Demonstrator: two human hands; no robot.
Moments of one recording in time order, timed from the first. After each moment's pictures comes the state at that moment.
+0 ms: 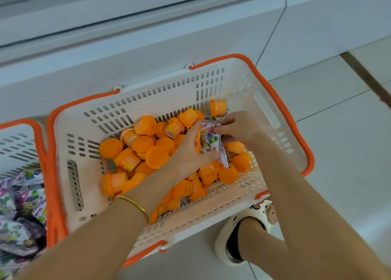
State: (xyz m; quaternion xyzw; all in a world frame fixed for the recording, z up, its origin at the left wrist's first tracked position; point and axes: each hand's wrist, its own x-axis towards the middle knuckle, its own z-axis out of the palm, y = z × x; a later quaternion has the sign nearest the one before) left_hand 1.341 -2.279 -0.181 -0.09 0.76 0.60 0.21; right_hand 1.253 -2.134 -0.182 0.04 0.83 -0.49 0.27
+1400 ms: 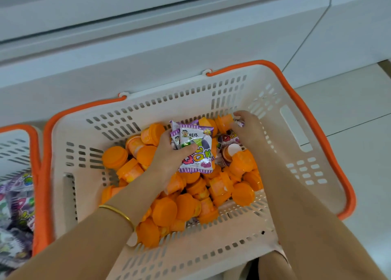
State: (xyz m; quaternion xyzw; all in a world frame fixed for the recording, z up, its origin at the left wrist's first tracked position) left_hand 1.307 -2.330 -0.224 -0.33 0.62 0.70 0.11; right_hand 1.189 -2.149 -0.269 0.02 0.91 -0.38 0.17
